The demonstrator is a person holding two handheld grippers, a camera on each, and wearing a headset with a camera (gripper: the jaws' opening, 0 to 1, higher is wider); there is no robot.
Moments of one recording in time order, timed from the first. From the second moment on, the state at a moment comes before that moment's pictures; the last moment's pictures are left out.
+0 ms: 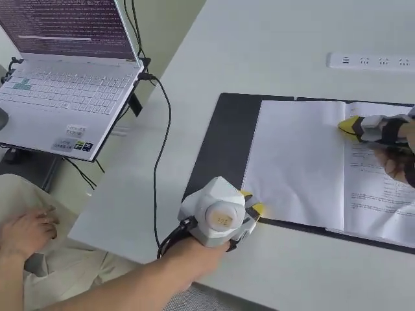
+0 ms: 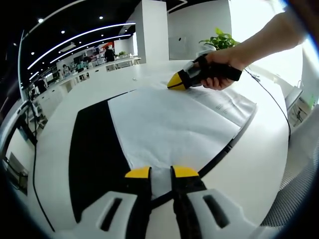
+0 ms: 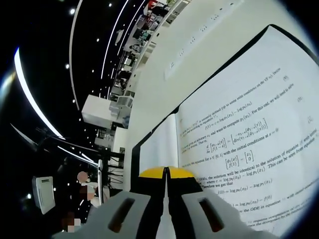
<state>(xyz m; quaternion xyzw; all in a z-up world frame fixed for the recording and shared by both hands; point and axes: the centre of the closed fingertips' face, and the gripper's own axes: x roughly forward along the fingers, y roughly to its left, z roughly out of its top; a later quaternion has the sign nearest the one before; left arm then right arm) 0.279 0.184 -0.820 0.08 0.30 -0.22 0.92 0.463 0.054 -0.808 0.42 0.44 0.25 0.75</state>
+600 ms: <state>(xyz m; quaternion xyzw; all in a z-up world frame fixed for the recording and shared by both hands) 0.279 0.184 -0.820 0.09 0.30 -0.22 0.92 0.428 0.053 -0.803 0.42 0.45 0.27 0.74</state>
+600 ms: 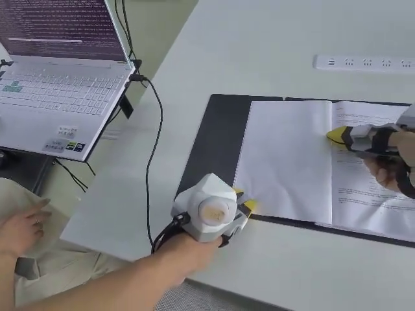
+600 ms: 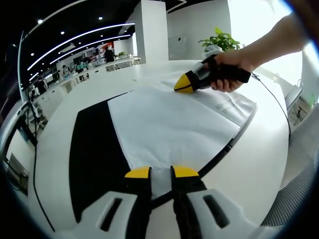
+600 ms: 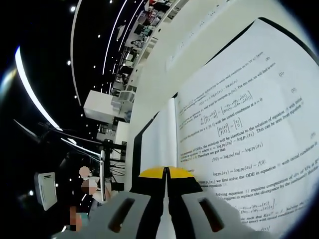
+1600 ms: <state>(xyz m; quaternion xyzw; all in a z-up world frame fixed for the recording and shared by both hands) 0.279 0.183 -0.819 0.09 0.30 -0.23 0.92 0.383 0.050 -0.804 0.41 0.47 0.30 0.72</state>
